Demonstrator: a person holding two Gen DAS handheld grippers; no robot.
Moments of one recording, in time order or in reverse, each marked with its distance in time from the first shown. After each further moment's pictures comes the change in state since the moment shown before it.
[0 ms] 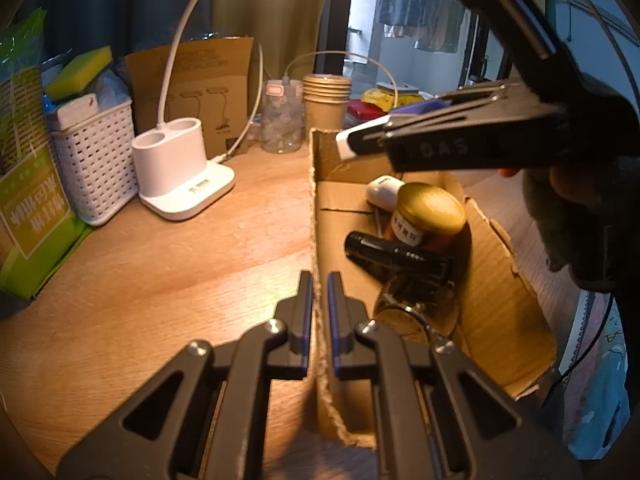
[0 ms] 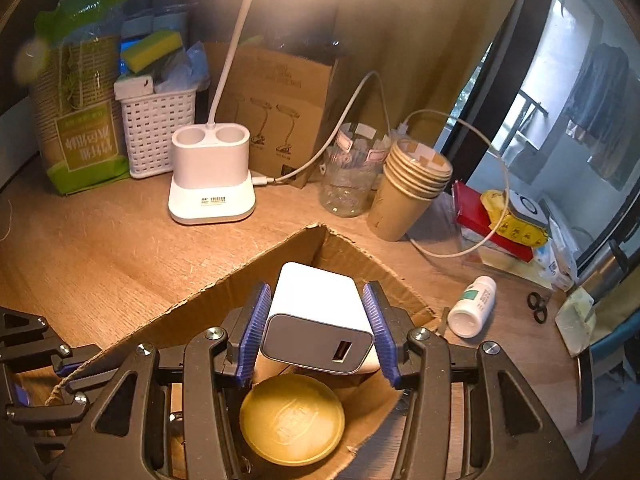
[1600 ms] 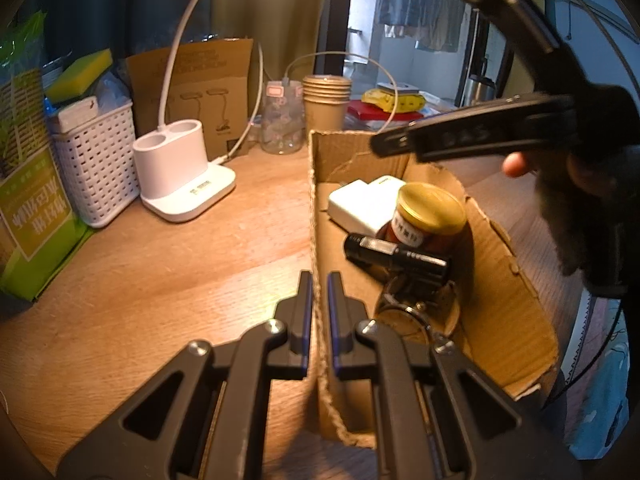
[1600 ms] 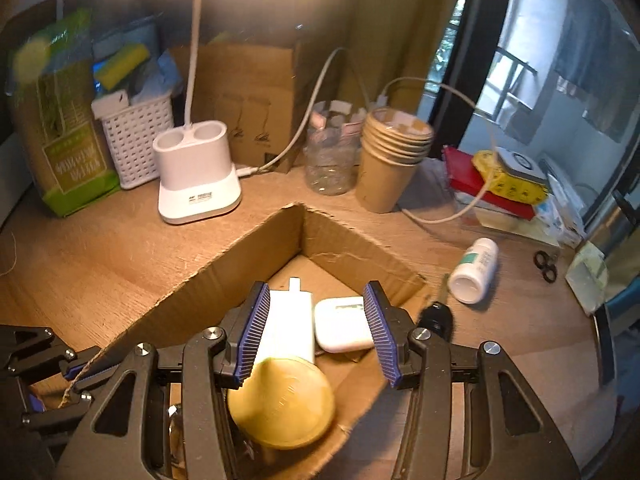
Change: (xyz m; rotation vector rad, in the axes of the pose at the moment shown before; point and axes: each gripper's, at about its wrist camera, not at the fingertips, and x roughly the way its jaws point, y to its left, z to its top) left arm 0.000 -0.002 0.001 0.006 -0.002 0.013; right arm -0.006 -0.025 -0.009 0.142 0.038 0.025
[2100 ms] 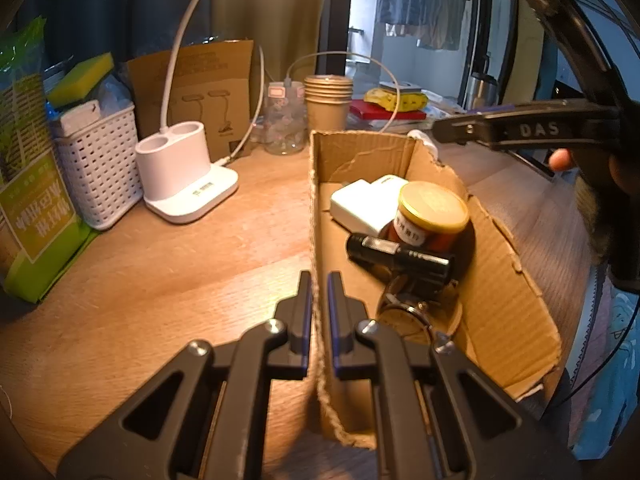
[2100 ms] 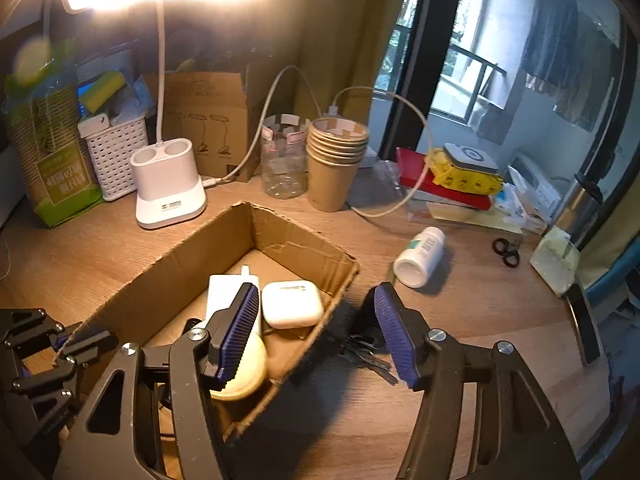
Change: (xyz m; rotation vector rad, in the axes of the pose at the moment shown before) left arm 0.001 -0.002 0.000 0.012 0.000 0.019; right arm -0.033 -0.035 -0.024 0.057 -0.056 -0.072
